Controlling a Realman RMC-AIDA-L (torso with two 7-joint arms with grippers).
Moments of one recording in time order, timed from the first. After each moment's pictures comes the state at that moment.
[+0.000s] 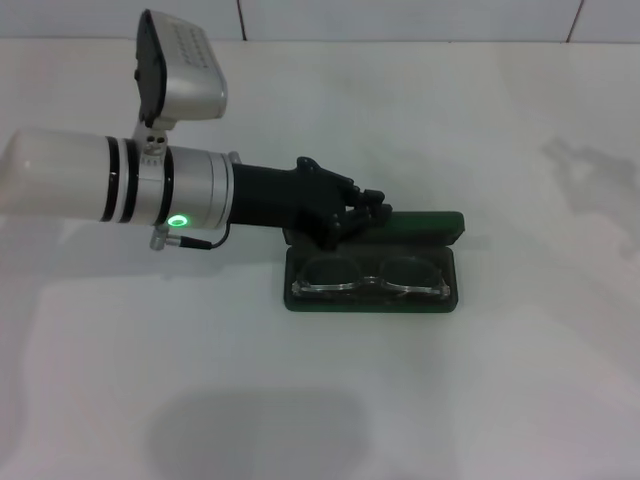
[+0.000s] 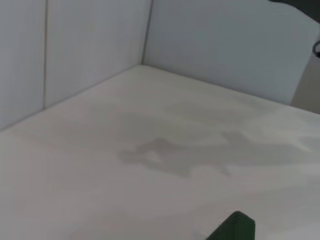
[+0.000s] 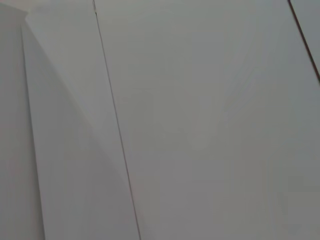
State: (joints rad) left arm -0.82 -2.09 1.00 0.38 1.90 1.26 -1.36; right arm 0.36 2.01 -0.61 -0.52 -1.22 -1.63 1.12
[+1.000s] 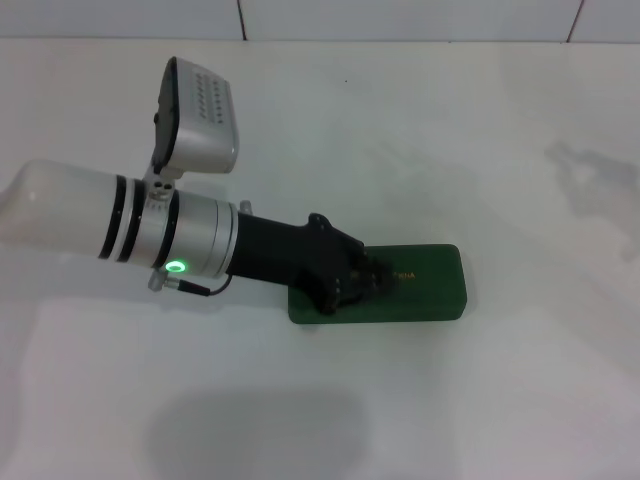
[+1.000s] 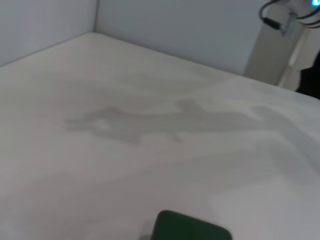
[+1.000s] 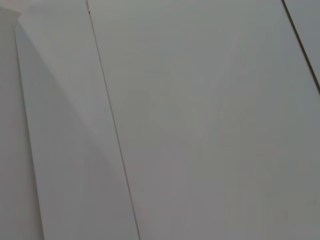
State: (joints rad) left arm -0.80 -2.09 1.11 0.37 1.90 1.34 -1.35; right arm 0.36 2.01 -0.61 -0.49 -1.22 -1.63 1.12
